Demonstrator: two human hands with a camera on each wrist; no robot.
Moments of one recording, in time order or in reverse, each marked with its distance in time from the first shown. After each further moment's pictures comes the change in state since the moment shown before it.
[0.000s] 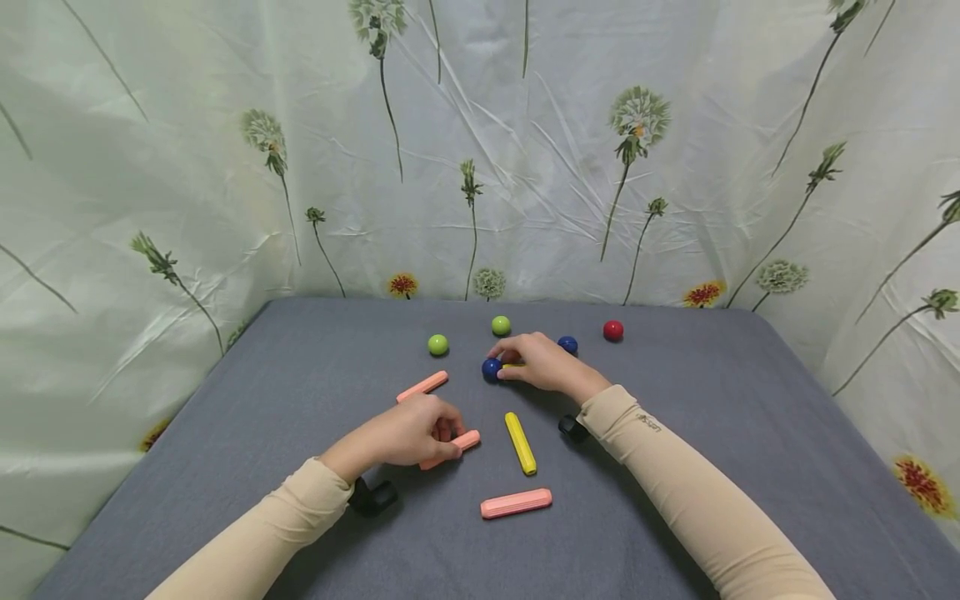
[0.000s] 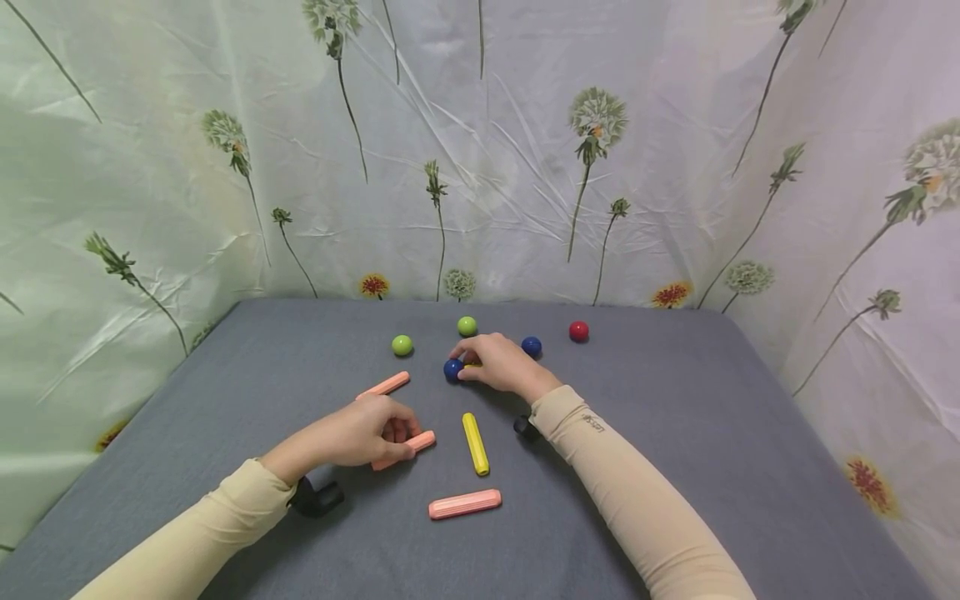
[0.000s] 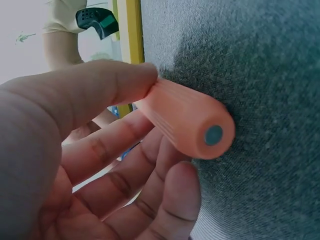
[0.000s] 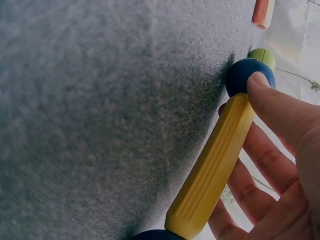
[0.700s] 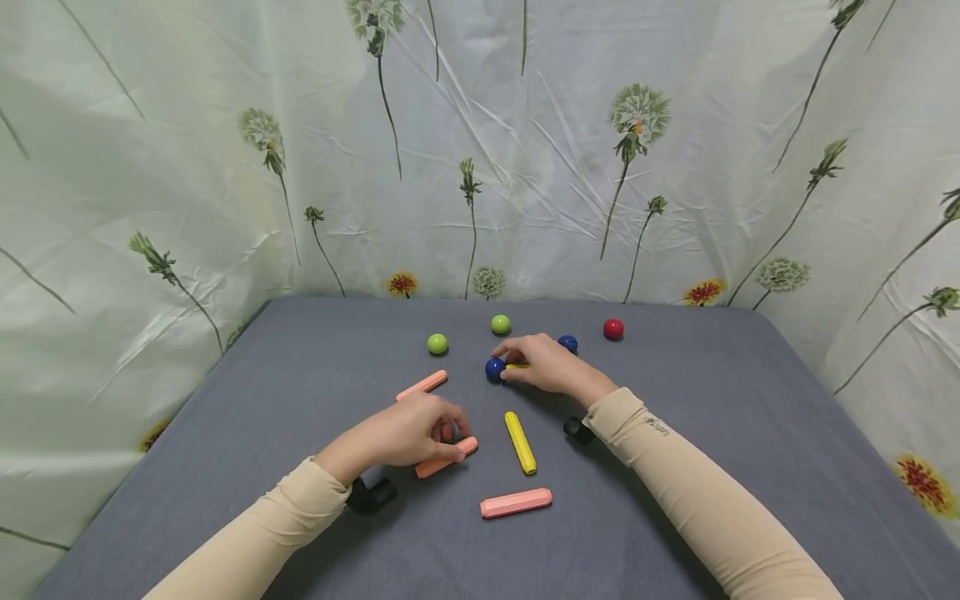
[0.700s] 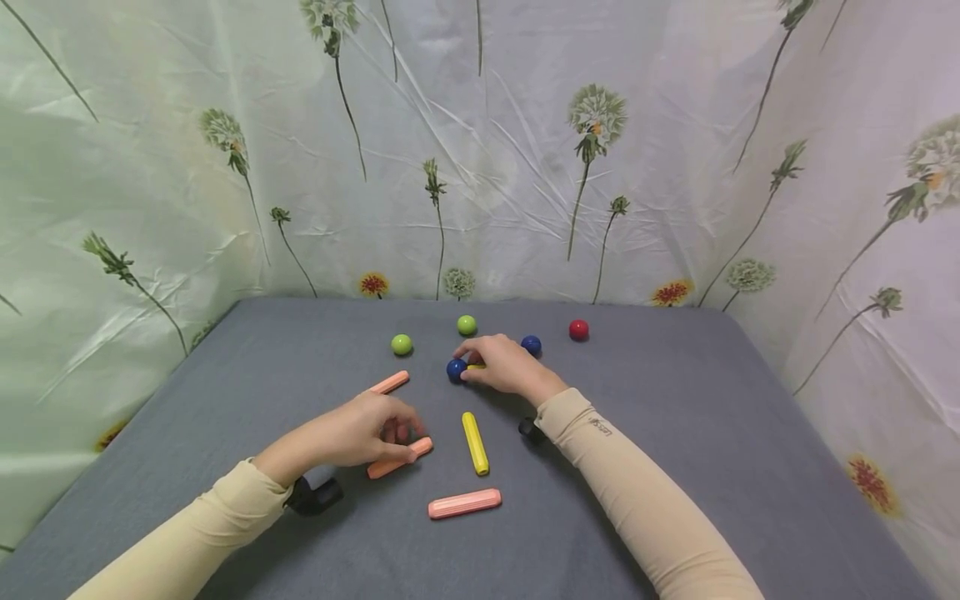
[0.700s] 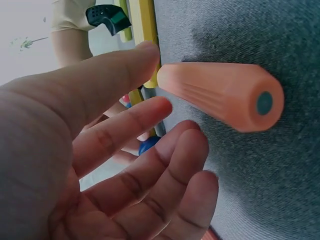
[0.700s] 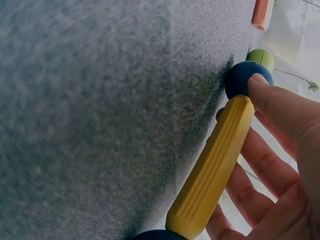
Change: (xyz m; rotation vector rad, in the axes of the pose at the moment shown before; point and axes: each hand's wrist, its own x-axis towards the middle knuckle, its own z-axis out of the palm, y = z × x) left_hand -0.005 0.012 -0.006 0.035 -0.010 0.028; right_hand -0.008 0.003 -0.001 0.000 0.006 0.008
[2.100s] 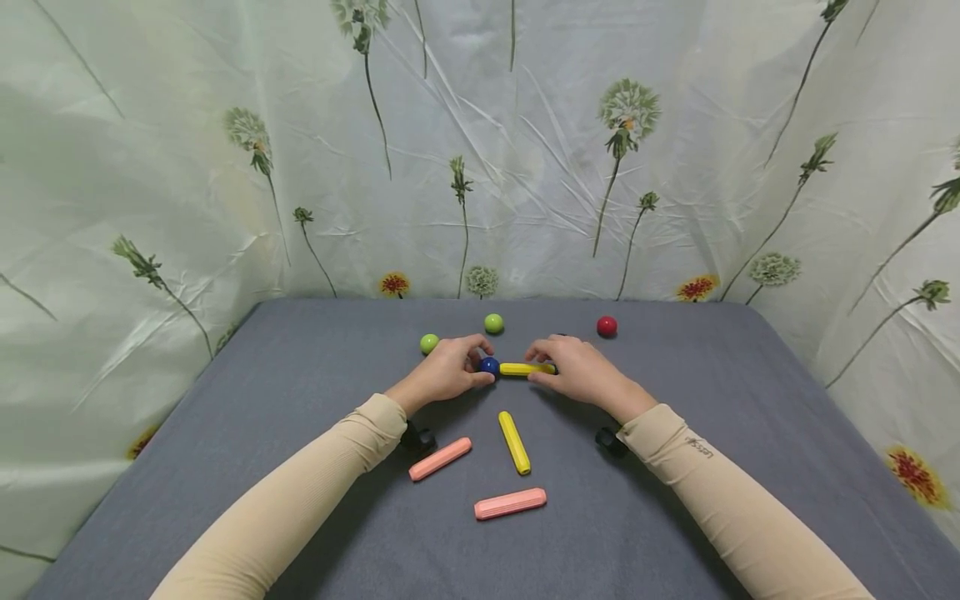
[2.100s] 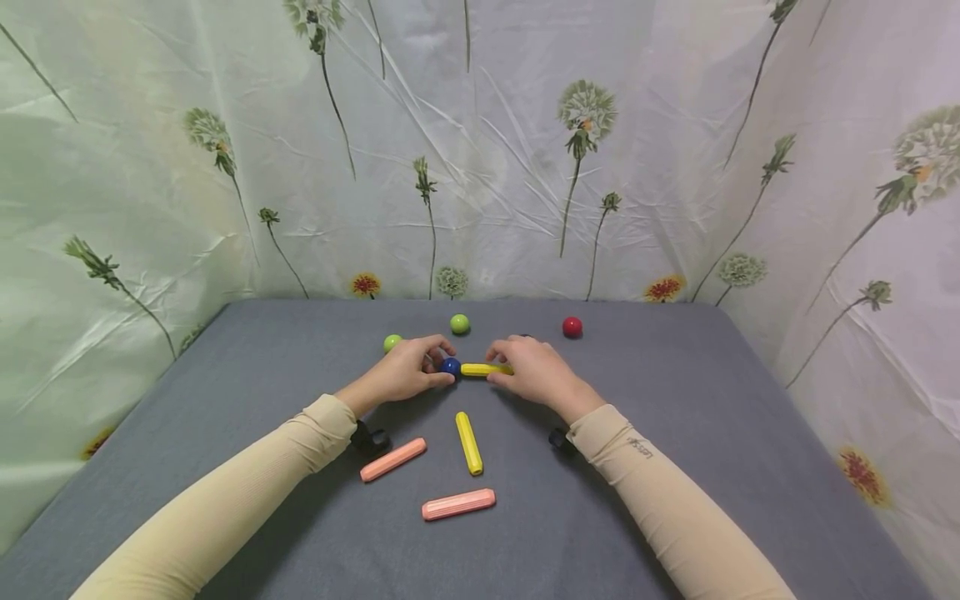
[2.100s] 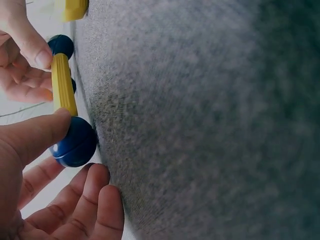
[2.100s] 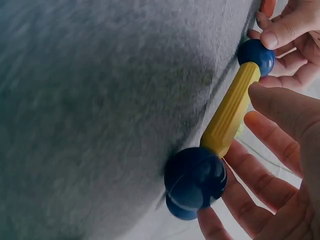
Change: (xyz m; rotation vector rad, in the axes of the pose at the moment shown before) left_hand 0.106 -0.025 -0.003 0.015 0.267 -0.078; right_hand -0.043 0.021 -0.010 -0.152 0.129 0.068
